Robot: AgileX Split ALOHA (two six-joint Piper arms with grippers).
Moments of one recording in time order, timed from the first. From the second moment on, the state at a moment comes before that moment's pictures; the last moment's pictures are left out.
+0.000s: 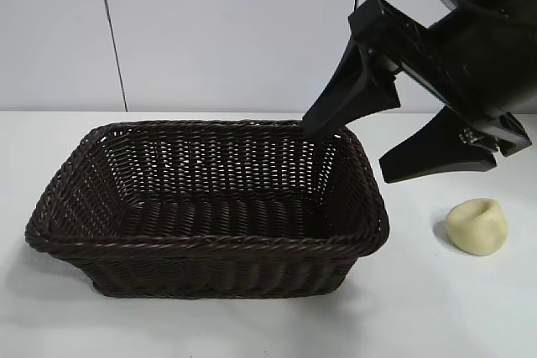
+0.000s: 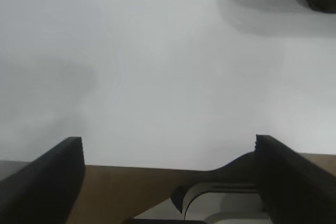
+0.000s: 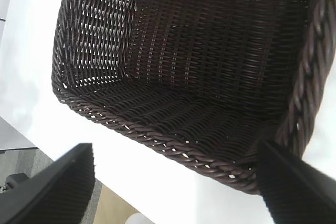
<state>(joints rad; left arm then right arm) 0.01 0.49 -0.48 -0.01 1.11 0.05 0.35 1.38 -0.77 0.90 0.59 -0.47</state>
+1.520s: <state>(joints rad) 0.01 -0.01 -0.48 -0.02 1.12 0.04 0.24 1.41 -1.04 0.46 0.81 -0.18</state>
